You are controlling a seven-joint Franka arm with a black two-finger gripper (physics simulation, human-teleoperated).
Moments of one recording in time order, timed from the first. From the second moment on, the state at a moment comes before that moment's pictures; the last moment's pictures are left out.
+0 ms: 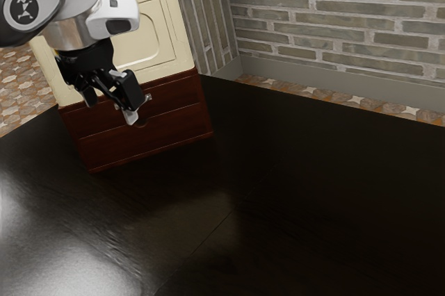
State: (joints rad) arm 0.53 -0.24 -0.40 -1.59 0.08 1.52 0.05
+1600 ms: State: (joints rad) arm 0.51 -0.26 -0.21 -1.98 0.01 2.10 1.24
